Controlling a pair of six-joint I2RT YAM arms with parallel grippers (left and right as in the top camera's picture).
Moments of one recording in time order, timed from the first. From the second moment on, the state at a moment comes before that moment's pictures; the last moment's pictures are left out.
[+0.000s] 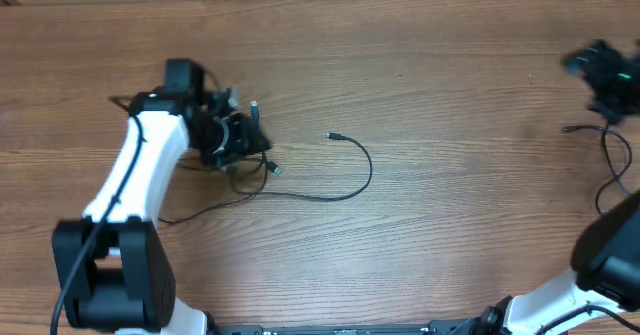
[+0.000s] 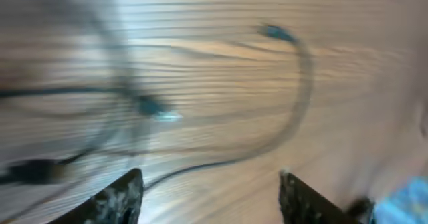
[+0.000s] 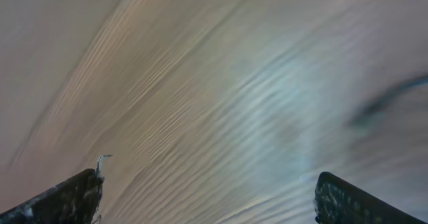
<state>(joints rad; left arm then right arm) -0.08 1.69 1.28 -0.94 0.52 -0.17 -0.44 1.85 1.62 -0.81 -0.36 0.36</state>
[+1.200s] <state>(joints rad) 0.49 1.59 1.61 -1.39 0.10 -0.56 0.69 1.85 1.40 -0.55 -0.51 0.08</state>
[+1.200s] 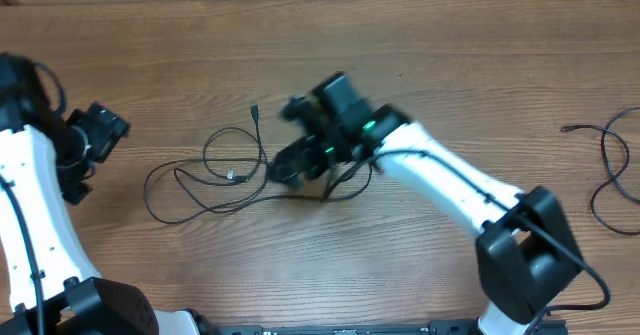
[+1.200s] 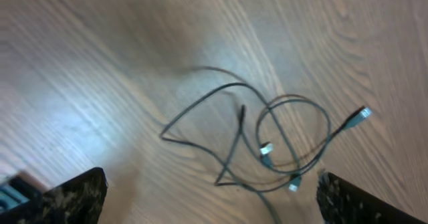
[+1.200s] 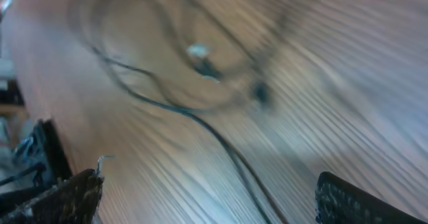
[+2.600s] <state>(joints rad) 0.53 1.59 1.58 -1.53 0.30 -0.30 0.92 2.11 1.42 -0.17 -0.28 0.16</state>
